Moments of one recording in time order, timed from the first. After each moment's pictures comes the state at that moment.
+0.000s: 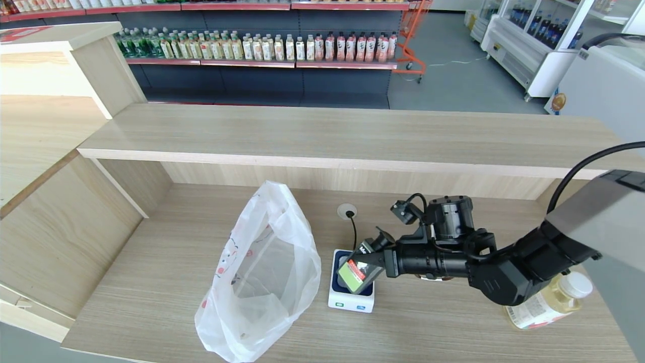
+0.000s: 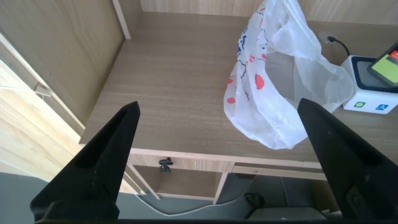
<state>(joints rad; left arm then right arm) 0.00 0.00 0.00 0.00 -0.02 0.00 0.45 2.10 -0.88 -0.75 0.55 0.20</state>
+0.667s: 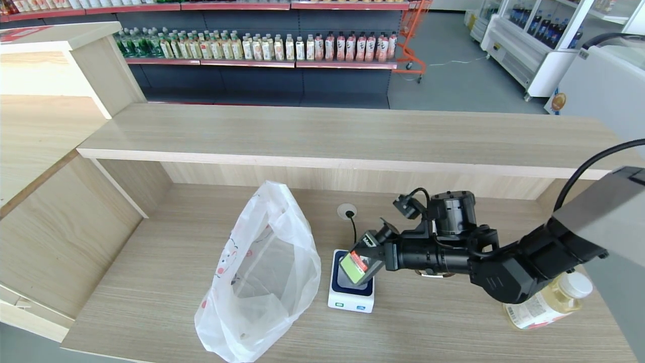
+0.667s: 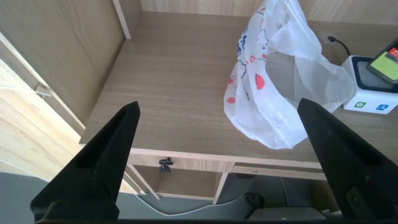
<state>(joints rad) 0.00 0.00 0.00 0.00 -0.02 0.00 0.45 2.07 -0.88 -0.75 0.52 0.28</state>
